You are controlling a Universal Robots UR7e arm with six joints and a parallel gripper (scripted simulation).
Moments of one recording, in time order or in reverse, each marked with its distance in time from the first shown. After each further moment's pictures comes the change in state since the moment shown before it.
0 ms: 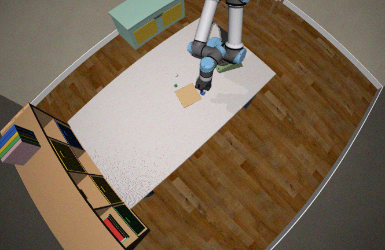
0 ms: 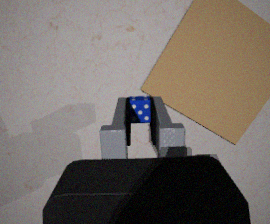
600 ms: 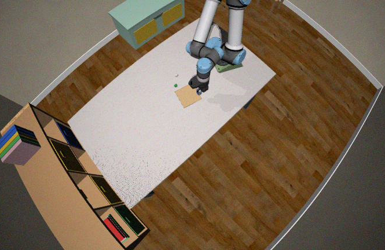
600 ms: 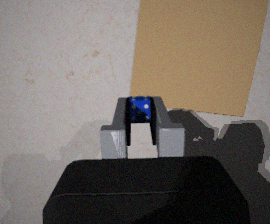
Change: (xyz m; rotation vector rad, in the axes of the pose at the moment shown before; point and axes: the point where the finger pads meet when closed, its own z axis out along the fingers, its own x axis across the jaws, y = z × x) arm 0.021 -0.010 0.000 -0.001 -0.001 0.411
